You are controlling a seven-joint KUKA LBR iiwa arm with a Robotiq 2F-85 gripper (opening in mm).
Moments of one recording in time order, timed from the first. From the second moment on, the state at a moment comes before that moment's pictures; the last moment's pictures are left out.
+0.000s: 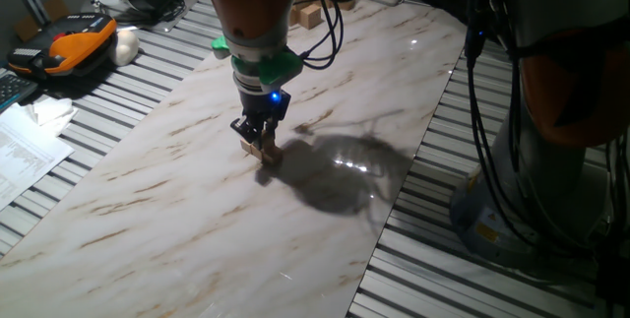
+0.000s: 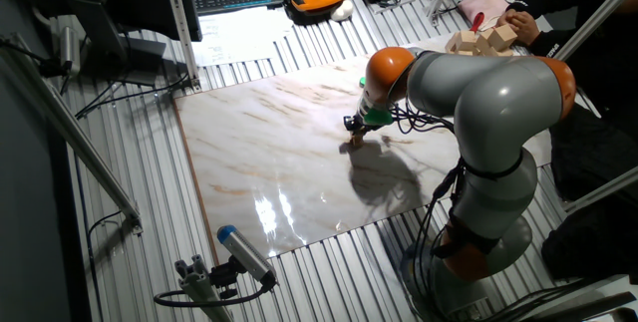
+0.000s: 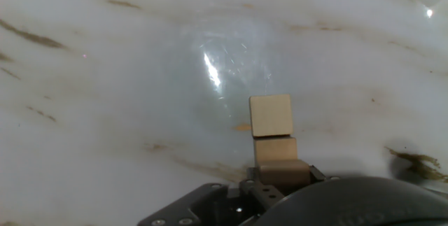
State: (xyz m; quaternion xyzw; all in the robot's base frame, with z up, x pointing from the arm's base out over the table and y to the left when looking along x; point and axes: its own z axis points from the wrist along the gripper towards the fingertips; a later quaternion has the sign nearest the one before) arm 0.482 0.069 0.066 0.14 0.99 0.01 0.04
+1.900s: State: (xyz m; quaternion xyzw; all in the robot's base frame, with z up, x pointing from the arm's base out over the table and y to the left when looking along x) arm 0.483 0.070 0.062 0.15 0.99 0.00 0.05
